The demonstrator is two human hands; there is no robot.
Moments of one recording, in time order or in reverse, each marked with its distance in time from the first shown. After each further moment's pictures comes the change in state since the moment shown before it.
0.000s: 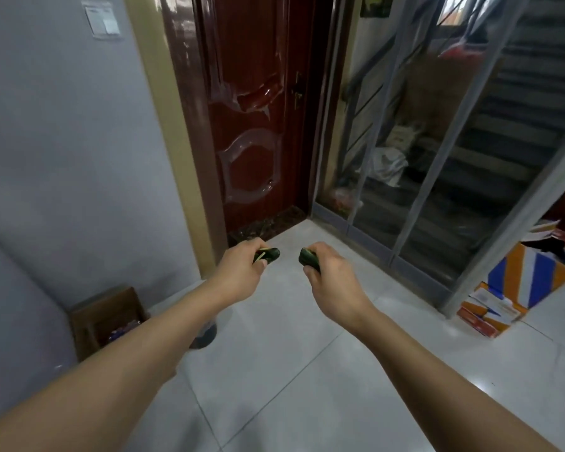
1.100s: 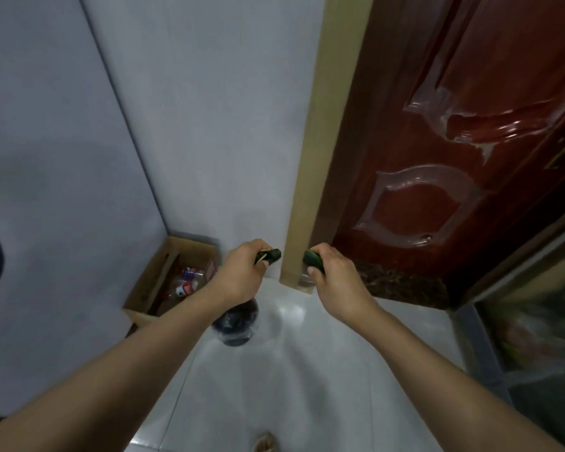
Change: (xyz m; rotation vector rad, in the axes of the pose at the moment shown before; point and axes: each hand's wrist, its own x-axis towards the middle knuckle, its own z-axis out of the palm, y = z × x) left_hand 0.276 -0.096 0.012 -0.155 0.511 -0.661; right_hand 0.424 0.045 0.124 0.004 -0.610 -0.666
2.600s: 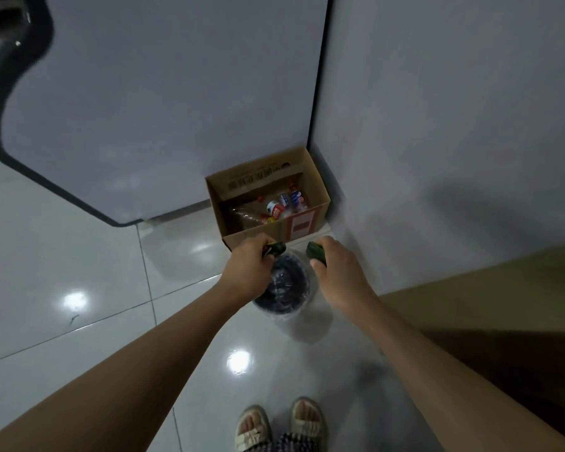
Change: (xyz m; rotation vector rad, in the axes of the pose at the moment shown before) left_hand 0.230 -0.213 0.156 -0.164 0.544 -1.014; right_hand 0.362 0.125 0.275 -0.085 -0.815 -0.600
